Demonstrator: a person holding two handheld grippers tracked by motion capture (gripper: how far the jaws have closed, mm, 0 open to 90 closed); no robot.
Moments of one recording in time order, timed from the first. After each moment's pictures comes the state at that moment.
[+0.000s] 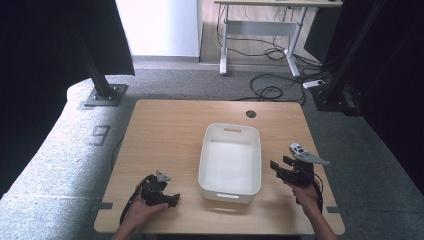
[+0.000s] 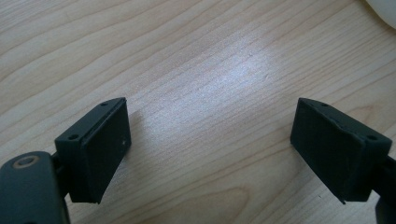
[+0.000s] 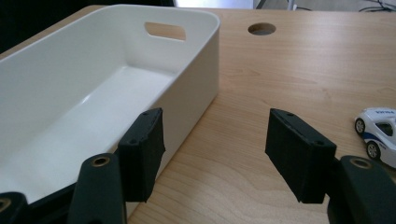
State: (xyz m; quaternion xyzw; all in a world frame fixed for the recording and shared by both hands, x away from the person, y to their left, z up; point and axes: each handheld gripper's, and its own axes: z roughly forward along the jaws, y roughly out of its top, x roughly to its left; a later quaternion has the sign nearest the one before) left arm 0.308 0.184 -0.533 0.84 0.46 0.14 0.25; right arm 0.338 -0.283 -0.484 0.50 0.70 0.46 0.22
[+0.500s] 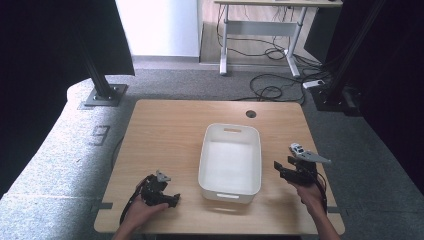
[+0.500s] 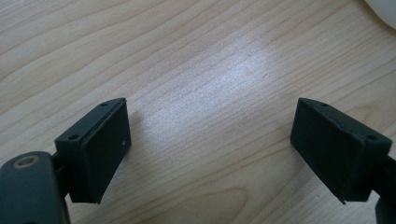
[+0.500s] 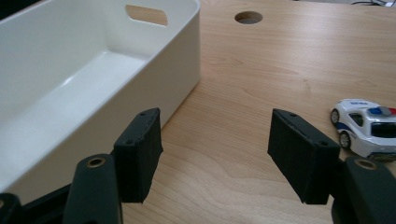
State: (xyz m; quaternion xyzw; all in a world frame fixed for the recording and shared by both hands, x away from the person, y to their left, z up) left arm 0.308 0.183 -0.533 0.84 0.46 0.14 0.25; right arm 0.342 -0.294 -0.487 0.50 0.71 0.43 0.24
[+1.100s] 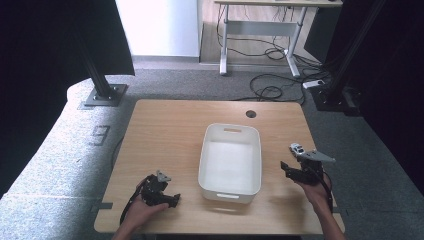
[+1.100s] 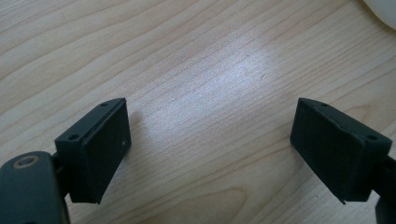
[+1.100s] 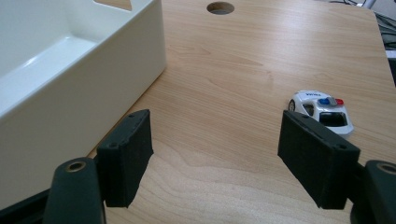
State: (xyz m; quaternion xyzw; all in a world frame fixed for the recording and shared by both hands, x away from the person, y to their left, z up) left arm 0.308 0.182 -0.533 0.84 0.46 0.13 0.25; right arm 0.347 -0.314 -0.489 0.51 0.72 0.40 0.26
